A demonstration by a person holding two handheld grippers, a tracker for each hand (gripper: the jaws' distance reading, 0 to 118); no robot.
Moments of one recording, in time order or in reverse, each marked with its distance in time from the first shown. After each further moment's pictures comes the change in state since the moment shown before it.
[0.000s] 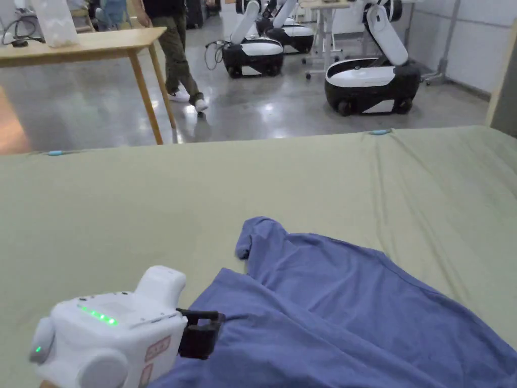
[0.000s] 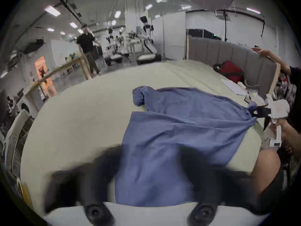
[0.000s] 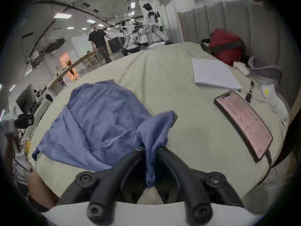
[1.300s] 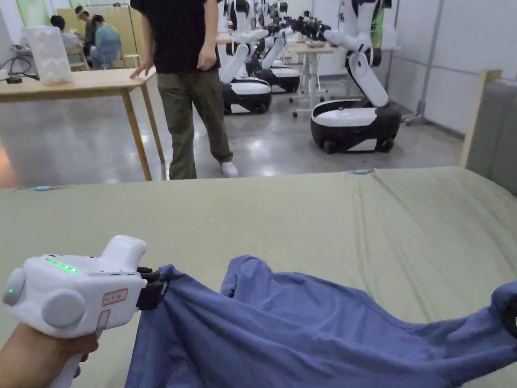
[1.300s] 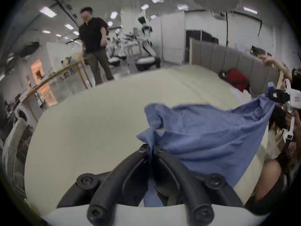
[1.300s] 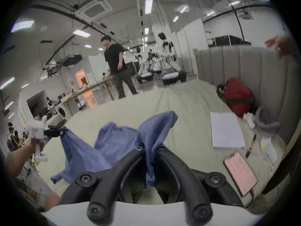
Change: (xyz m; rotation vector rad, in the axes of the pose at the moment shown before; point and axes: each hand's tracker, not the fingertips) left arm -0.070 0.053 0.040 0.170 0.041 0.007; right arm -0.091 0.120 0.084 0.319 0.105 0.067
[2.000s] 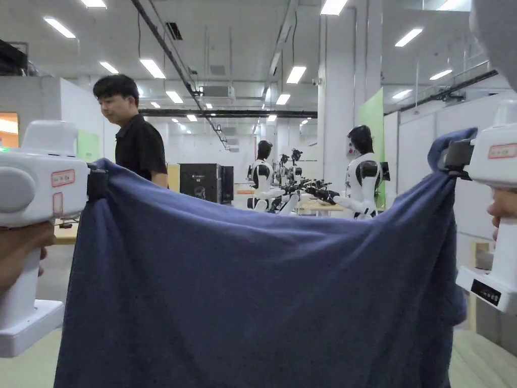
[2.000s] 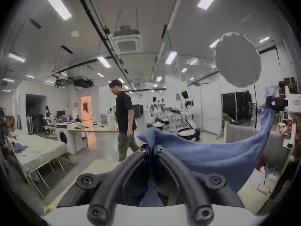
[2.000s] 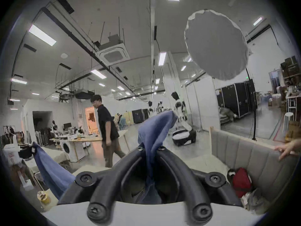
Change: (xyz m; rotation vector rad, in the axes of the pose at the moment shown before) left arm -0.005 0.214 0.308 0.616 0.415 0.120; right arm -0.147 0.345 0.086 0.464 0.048 0.072
